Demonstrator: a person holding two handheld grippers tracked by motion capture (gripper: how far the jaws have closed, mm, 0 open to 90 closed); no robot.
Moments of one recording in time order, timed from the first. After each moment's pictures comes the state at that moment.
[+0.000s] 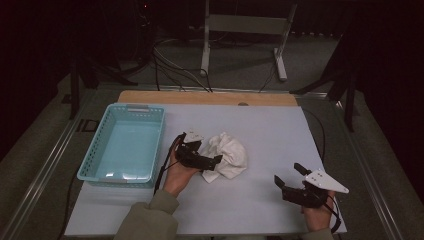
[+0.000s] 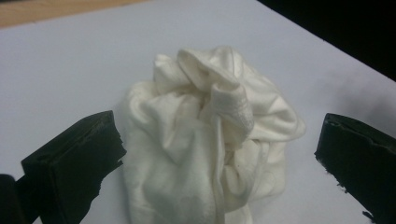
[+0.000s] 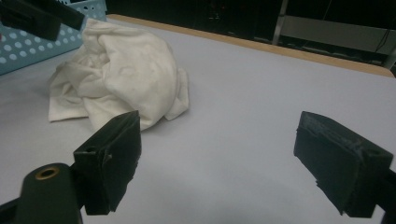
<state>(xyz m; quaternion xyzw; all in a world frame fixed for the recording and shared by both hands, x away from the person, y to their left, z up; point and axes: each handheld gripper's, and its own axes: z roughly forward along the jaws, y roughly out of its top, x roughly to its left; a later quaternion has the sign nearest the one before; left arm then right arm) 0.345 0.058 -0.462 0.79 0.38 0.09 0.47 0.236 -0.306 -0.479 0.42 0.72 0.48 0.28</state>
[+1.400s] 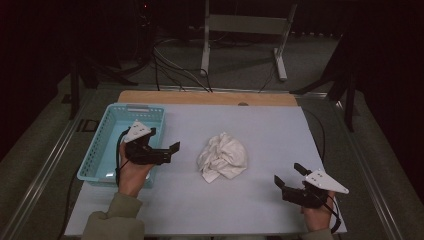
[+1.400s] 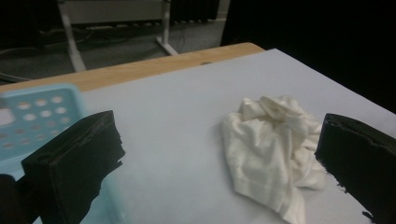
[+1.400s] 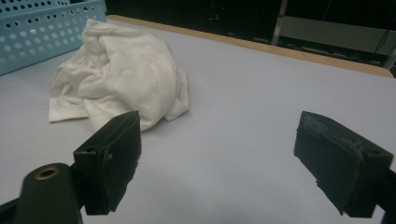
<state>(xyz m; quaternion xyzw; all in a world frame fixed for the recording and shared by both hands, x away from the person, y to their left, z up) 0.315 0.177 -0.413 0.73 0.42 0.19 0.51 0.235 -0.306 -0.479 0.42 0.72 0.48 0.28</state>
